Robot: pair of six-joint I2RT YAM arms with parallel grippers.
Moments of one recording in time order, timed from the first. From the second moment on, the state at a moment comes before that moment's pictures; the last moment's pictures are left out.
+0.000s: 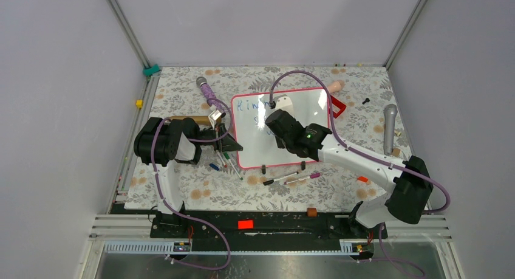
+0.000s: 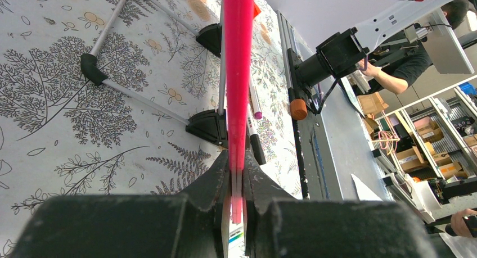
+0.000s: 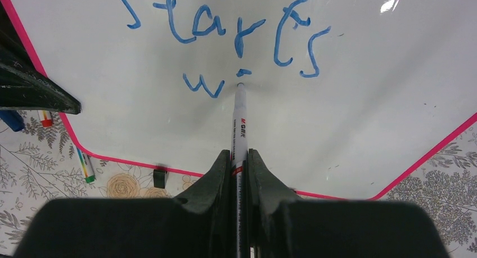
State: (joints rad) left arm -0.11 2.02 0.59 1.44 1.43 -0.79; right arm 0.93 1.46 1.20 -0.60 0.52 0.41
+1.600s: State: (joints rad) left arm -0.11 2.02 0.59 1.44 1.43 -0.78; right arm 0.90 1.36 1.17 -0.65 0.51 0.41
